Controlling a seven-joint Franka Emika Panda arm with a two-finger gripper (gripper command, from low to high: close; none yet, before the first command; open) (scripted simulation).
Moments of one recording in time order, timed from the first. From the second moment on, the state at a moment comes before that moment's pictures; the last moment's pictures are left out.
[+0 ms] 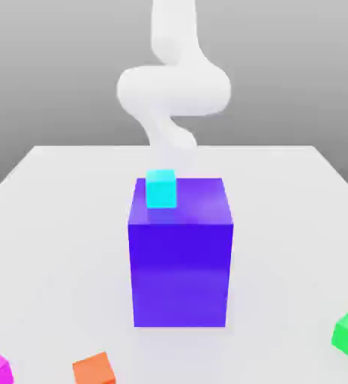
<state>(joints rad) -0.01 -0.71 -0.03 -2.29 0.01 2.32 0.80</state>
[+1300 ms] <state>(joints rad) -0.28 0.59 -0.21 -2.11 0.27 2.68 0.66</state>
